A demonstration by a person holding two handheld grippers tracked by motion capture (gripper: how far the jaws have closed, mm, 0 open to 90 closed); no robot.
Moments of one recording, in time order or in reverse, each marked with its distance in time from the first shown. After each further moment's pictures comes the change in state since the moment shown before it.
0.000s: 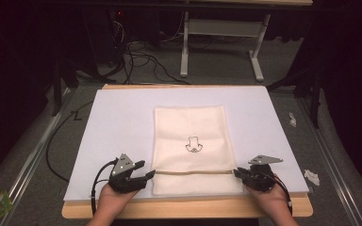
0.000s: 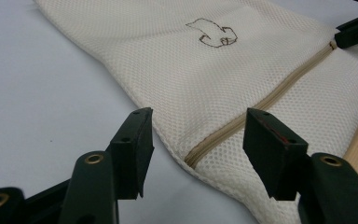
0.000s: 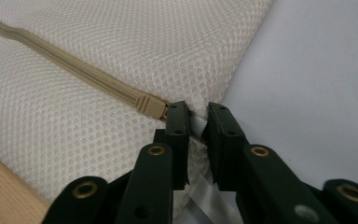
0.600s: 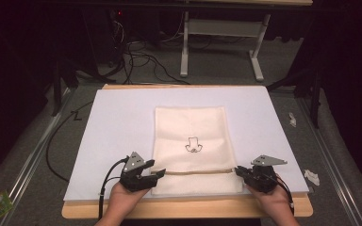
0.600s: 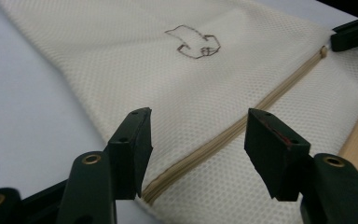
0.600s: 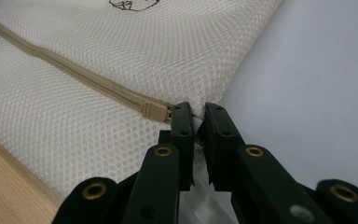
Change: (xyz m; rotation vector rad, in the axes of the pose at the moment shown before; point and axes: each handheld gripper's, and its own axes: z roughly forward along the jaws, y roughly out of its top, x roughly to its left) left arm -0.022 0.013 0.025 0.013 -0.040 -0.009; right arm 0.004 0.002 -0.012 -0.067 0.004 -0.021
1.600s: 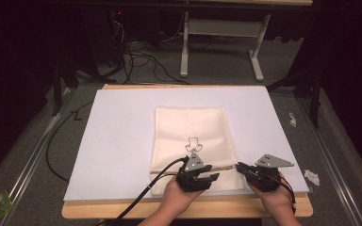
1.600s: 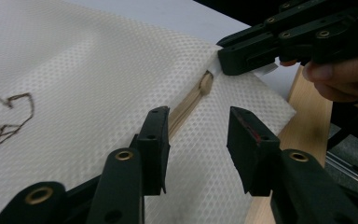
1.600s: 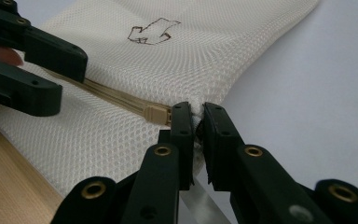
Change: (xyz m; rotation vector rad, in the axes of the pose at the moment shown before) left arm -0.104 0.046 0.103 0.002 -0.225 0.072; right arm 0.001 0.005 -0.014 -0.118 0.026 -0.056
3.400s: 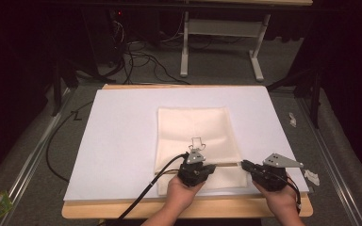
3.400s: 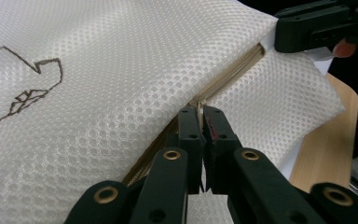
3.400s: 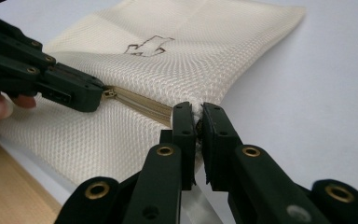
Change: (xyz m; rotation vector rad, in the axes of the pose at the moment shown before) left arm 0.017 -0.004 0.004 0.045 0.048 -0.087; right arm -0.007 0.001 -0.012 -0.044 -0.016 0.017
